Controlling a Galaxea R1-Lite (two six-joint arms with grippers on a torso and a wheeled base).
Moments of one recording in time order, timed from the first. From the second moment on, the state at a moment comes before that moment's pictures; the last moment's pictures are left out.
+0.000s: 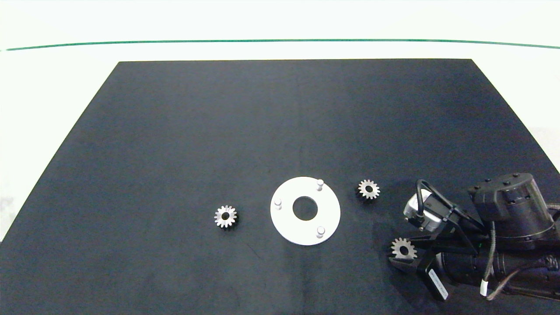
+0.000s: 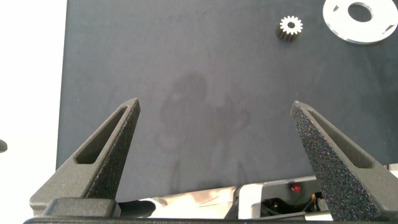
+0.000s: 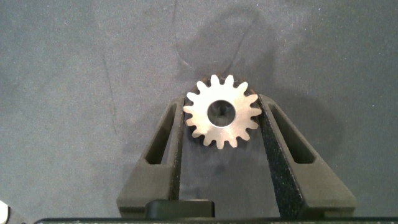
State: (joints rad) left arm -0.08 0.14 -0.69 0.68 -0.01 0.10; right arm 0.49 1.50 -0.64 -0.07 -0.01 -0.24
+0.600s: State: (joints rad) left arm -0.07 0.15 -0.69 0.68 -0.02 0.10; right arm 0.49 1.41 -0.66 -0.02 -0.01 -0.27
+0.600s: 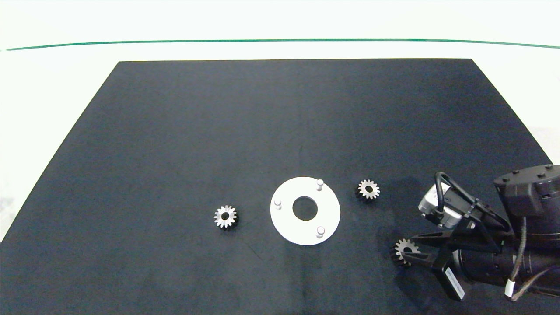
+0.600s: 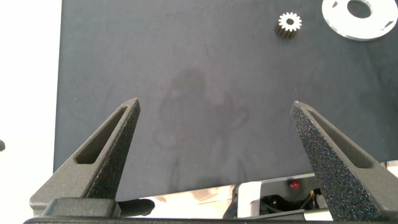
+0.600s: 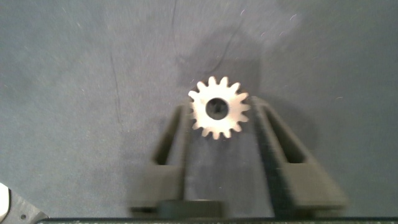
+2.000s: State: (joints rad) left arm -0.07 0.16 -0.69 0.68 -0.02 0.10; right arm 0.48 1.42 -0.65 -0.03 0.00 -0.28
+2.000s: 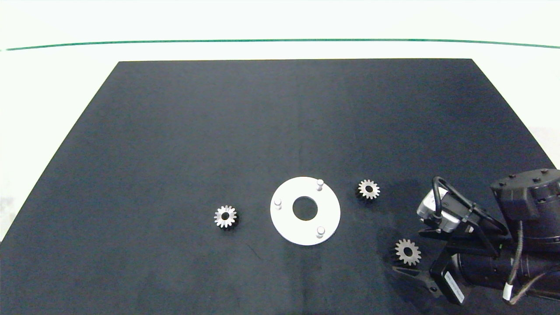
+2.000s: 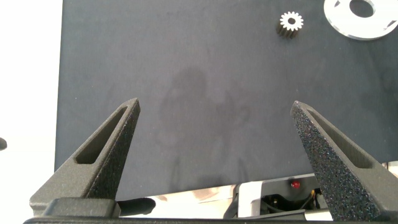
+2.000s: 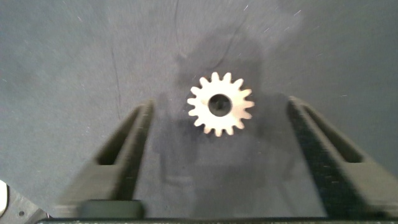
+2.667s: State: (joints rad) left arm -0.07 0.16 -0.69 0.68 -0.02 0.10; right arm 0.48 1.46 -0.65 -0.05 0.00 -0.28
